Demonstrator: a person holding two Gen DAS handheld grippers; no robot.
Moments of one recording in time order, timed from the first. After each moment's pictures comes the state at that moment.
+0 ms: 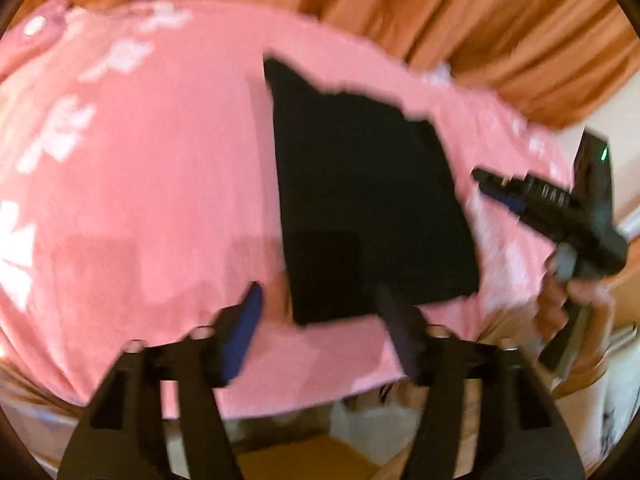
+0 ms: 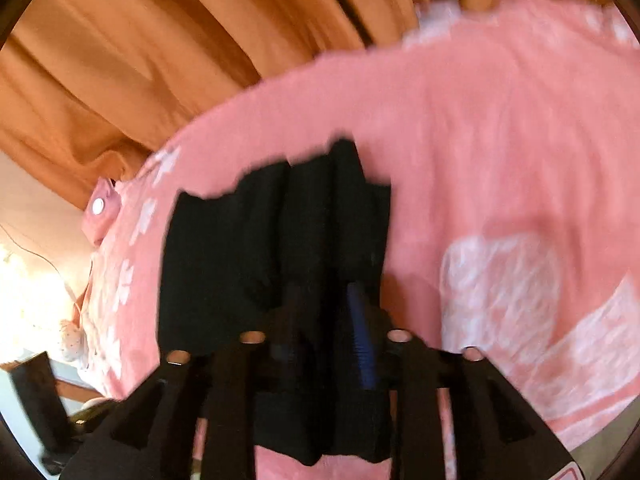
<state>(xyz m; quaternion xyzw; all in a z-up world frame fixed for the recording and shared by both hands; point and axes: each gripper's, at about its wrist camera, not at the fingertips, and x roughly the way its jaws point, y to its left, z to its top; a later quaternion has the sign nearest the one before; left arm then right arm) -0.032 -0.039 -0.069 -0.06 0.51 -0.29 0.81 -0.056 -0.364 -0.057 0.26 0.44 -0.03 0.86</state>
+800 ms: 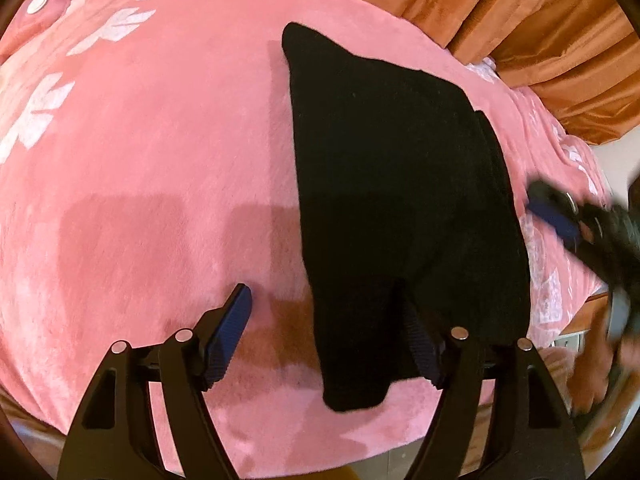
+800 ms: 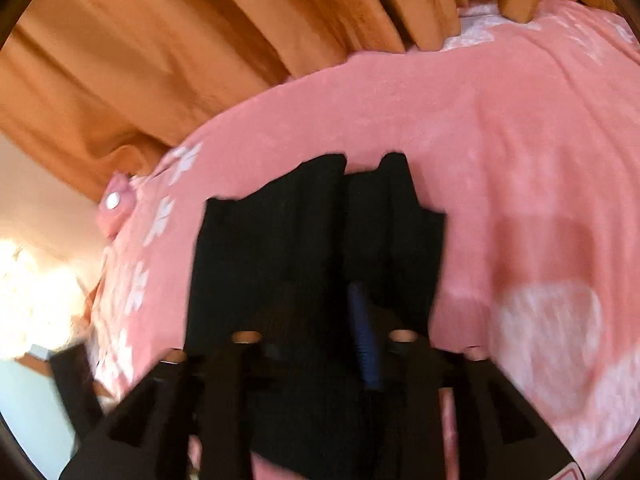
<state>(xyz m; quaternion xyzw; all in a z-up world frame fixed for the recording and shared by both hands) -0.001 -0.068 -0.121 -0.04 0.57 -0.24 0.79 -0.038 -0.367 -0.070 0.27 0.45 0.00 0.85</state>
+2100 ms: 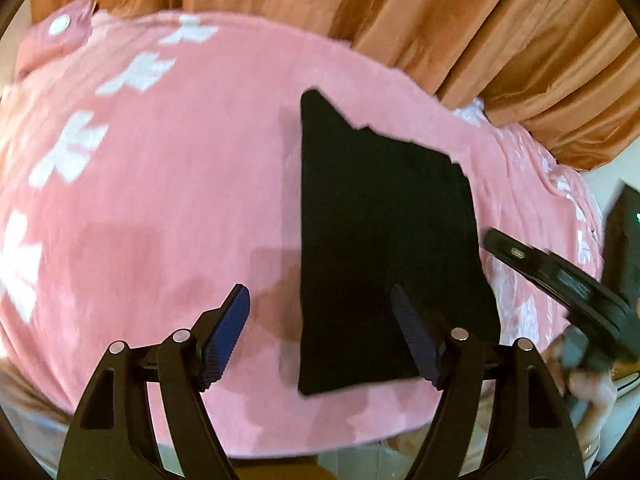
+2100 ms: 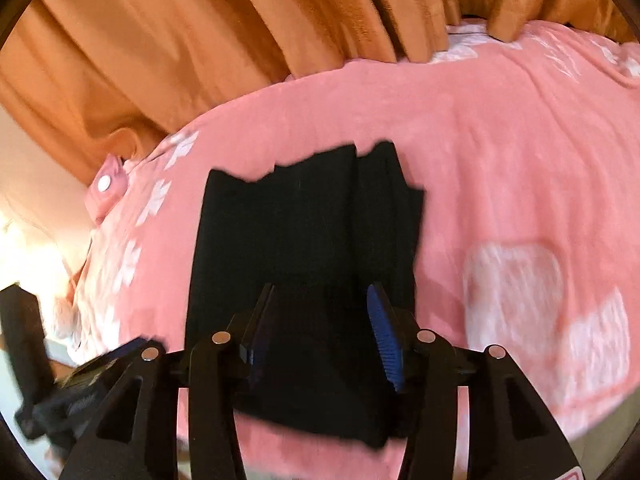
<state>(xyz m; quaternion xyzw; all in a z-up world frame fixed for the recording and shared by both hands) -0.003 -0.066 -0.065 -0.06 0.51 -0.23 0.83 -0.047 -0.344 -0.050 0.22 0.46 -0.03 0.86</state>
